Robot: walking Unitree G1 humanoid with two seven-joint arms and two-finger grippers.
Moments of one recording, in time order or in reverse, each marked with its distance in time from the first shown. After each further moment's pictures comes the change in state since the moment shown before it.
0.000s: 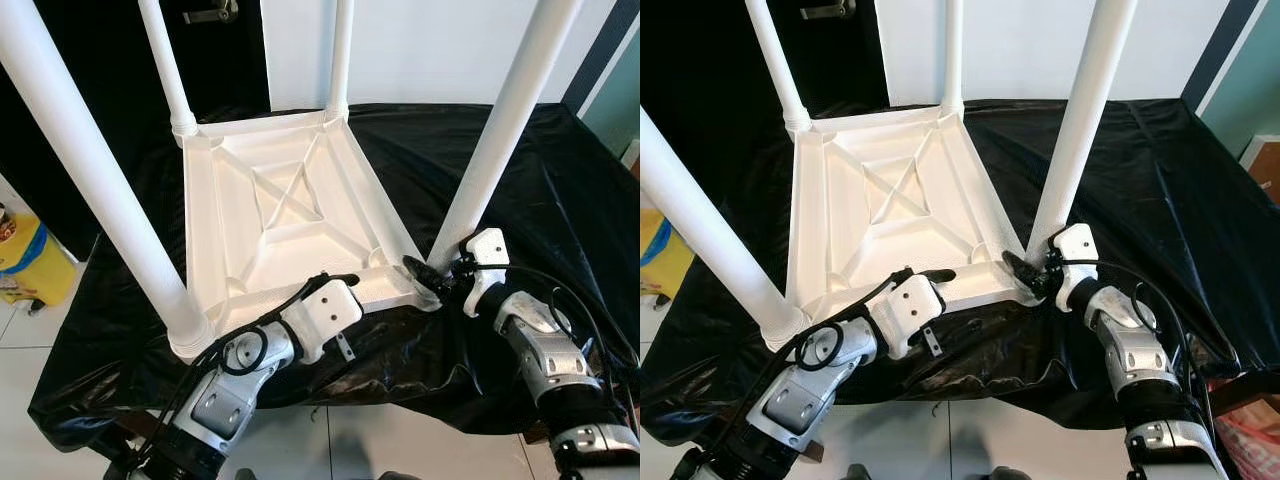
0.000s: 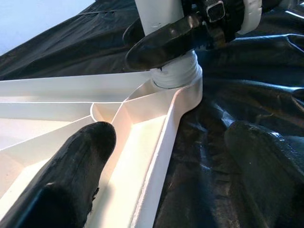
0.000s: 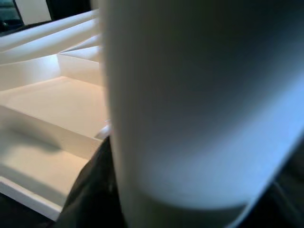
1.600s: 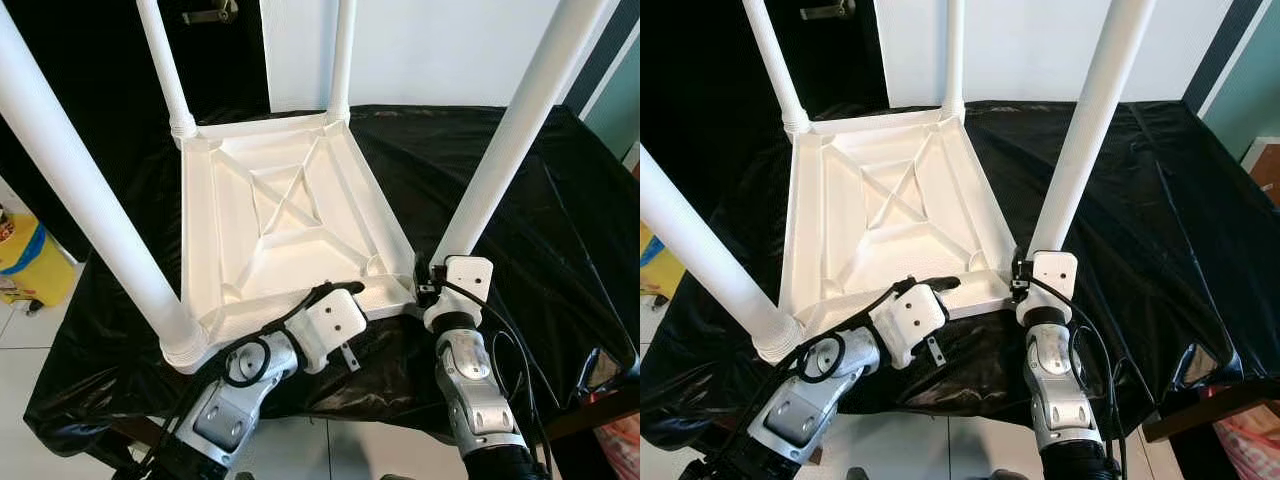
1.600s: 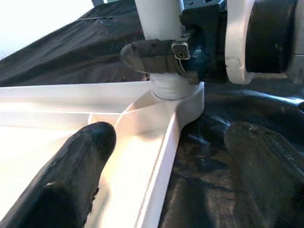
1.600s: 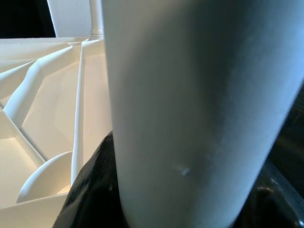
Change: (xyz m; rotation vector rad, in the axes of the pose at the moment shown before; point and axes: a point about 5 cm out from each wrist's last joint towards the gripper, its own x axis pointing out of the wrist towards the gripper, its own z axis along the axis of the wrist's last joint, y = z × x) left arm -0.002 -0.008 0.004 -0.002 -0.023 -0.002; right arm 0.003 0.063 -0.002 0.129 -0.065 -0.734
